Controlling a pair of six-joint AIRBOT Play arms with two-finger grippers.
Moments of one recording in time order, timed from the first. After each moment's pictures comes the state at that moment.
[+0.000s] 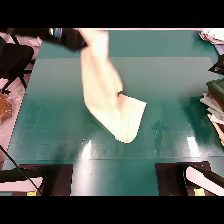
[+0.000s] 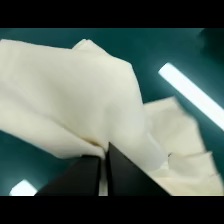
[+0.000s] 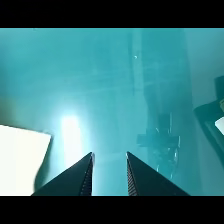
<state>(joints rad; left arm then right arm) -0.33 -1.43 1.95 1.19 -1.33 -1.31 -0.33 -1.11 1.52 -1.29 1.43 1.55</state>
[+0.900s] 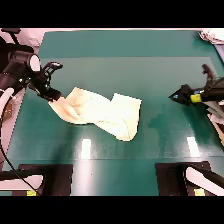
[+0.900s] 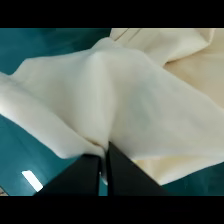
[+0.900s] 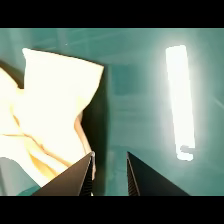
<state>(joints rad) -0.16 -1.43 1.38 1.70 -1.46 -1.37 -0.28 -1.11 0.90 -0.82 1.22 1.38</state>
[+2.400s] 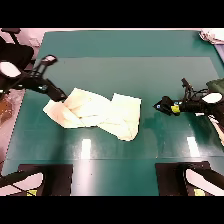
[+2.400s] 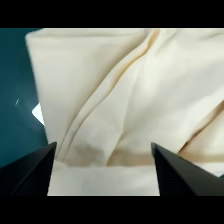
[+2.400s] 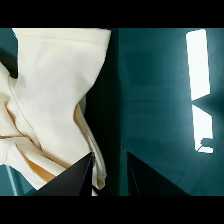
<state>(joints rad) -0.02 -1.28 1.19 1.10 -1.12 -0.69 -0.12 -1.11 0.70 -0.73 1.02 1.37</state>
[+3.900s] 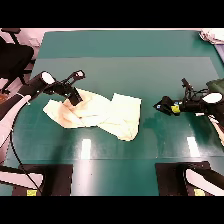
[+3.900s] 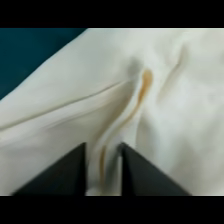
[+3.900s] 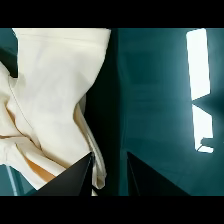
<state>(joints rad) -0.13 -1.56 1.19 1.03 -0.92 -0.45 -0.13 -1.11 0.70 -0.73 1.01 1.37</state>
